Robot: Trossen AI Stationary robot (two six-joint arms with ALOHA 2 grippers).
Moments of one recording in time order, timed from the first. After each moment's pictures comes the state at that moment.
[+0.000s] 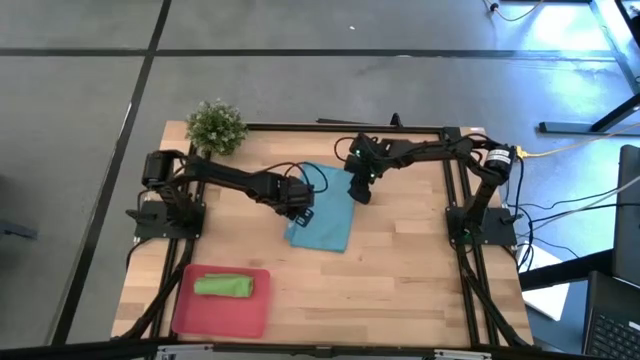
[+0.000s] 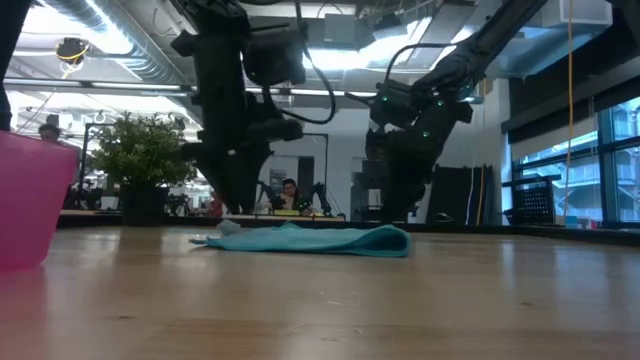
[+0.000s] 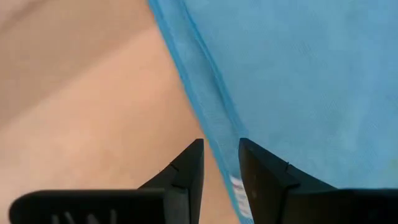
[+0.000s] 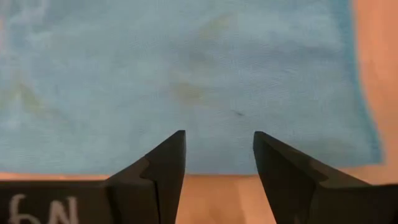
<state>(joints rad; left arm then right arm) 0.05 1.75 1.10 -0.69 -0.15 -0.96 -0.45 1.79 1.02 -0.35 -0.33 -0.08</state>
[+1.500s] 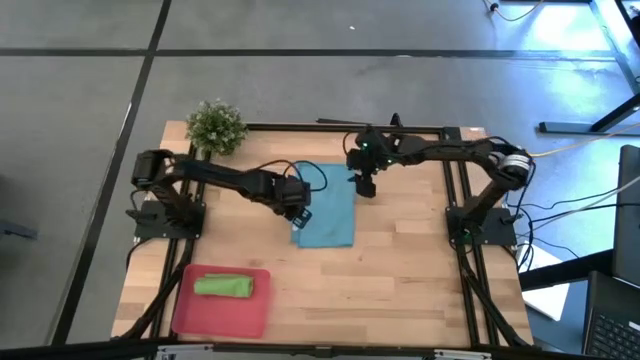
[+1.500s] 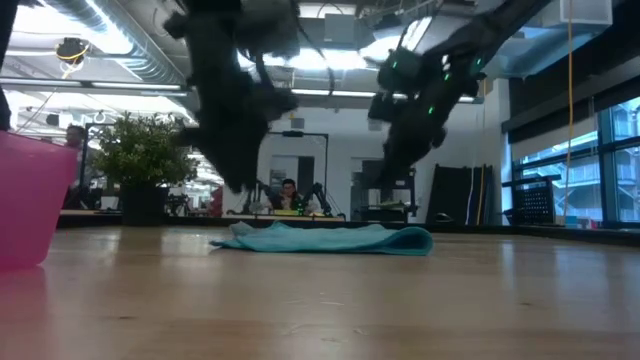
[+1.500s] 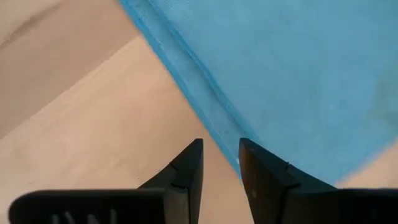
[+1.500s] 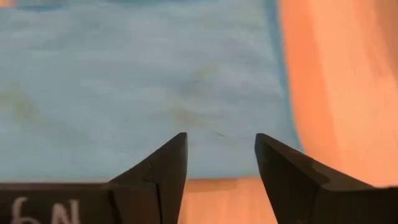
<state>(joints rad) 0.05 1.68 1.10 -0.70 -0.13 -0.91 -0.45 1.67 1.03 -0.33 -0.21 -0.32</state>
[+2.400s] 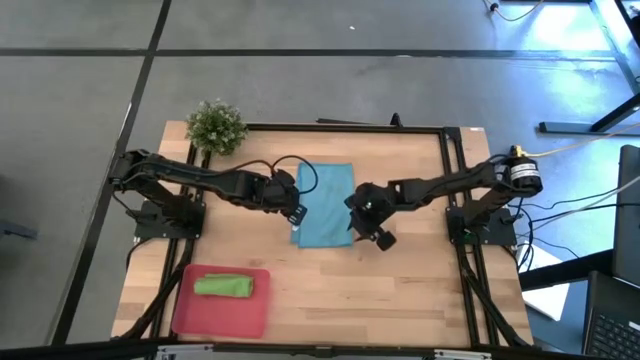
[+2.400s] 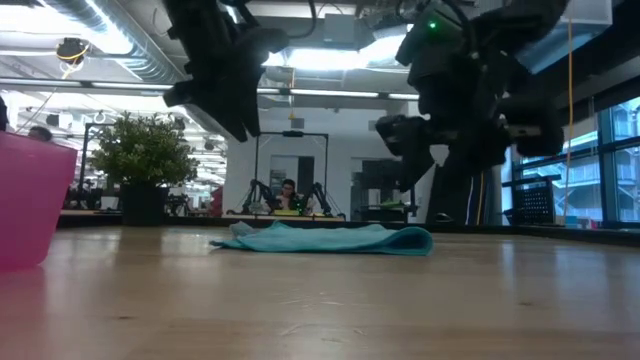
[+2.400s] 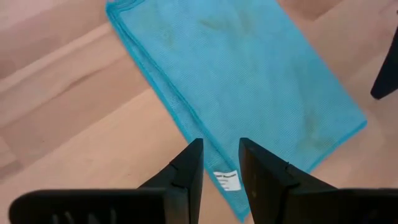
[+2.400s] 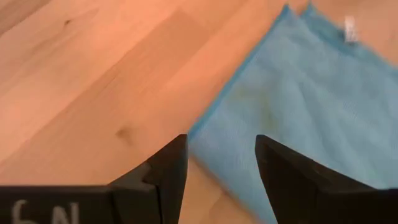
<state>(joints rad) -0.06 1.48 1.11 -0.73 -0.35 -0.98 -0.03 1.58 0.82 -0.20 -0.35 -0.64</state>
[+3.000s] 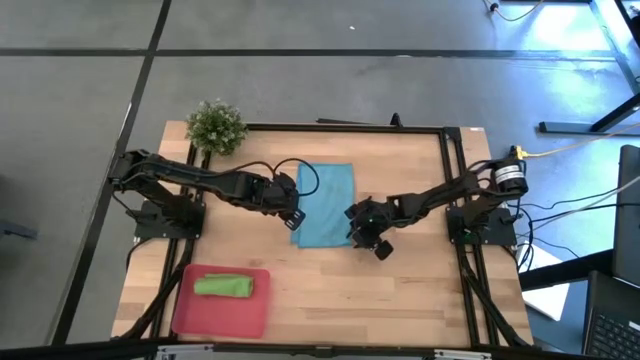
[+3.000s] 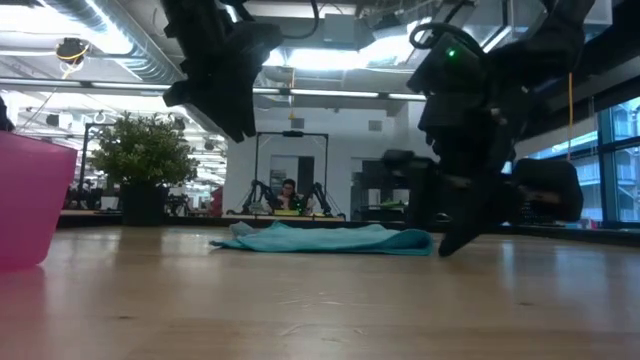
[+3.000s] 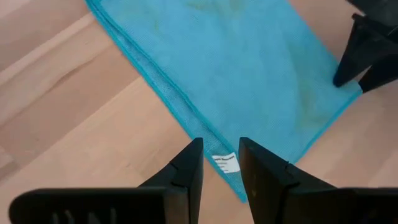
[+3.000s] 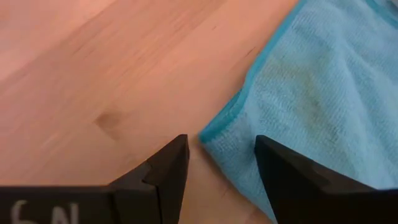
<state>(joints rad) -0.06 1.48 1.11 -0.74 -0.30 -0.91 0.06 1.71 0.69 0.10 -0.21 -0.64</state>
